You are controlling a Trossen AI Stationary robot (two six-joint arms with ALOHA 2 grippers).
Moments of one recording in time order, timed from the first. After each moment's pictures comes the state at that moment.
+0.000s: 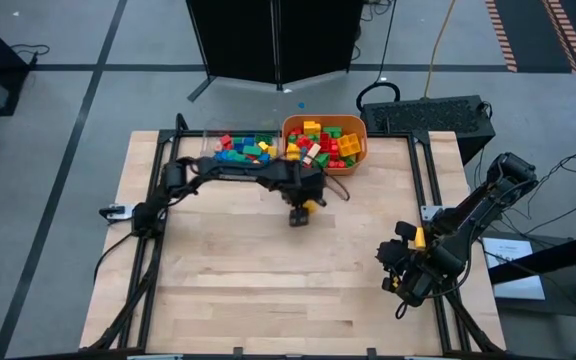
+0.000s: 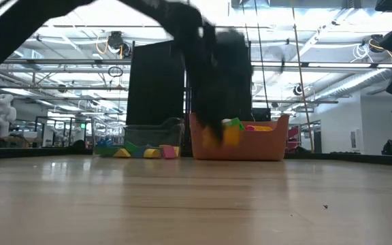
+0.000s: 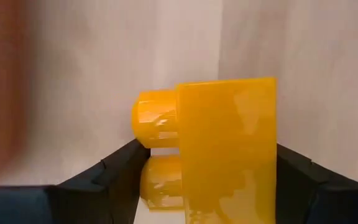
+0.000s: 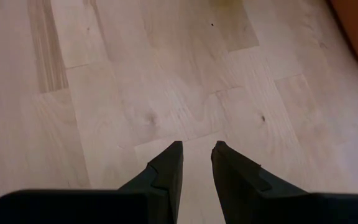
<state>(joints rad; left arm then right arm) 0.17 2.19 1.77 -0.83 0.03 0.11 0.84 1.29 0.85 -1.00 0.58 1.10</state>
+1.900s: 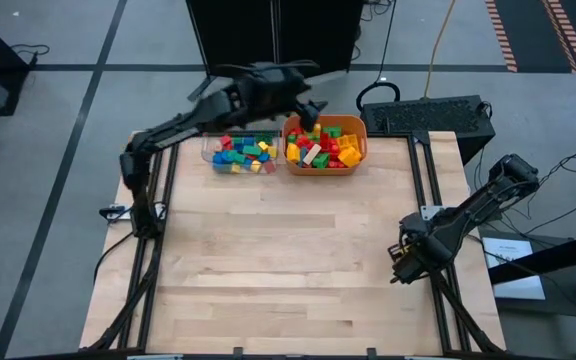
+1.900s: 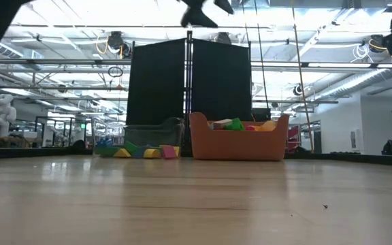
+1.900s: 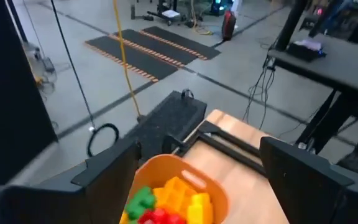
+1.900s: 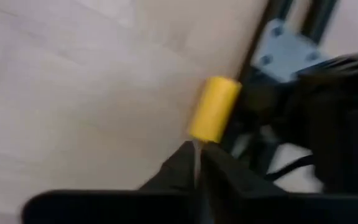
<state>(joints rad) 0.37 1.87 2.08 -0.50 -0.14 -0.19 0.70 1.29 0.88 -1.50 0.10 1.89</state>
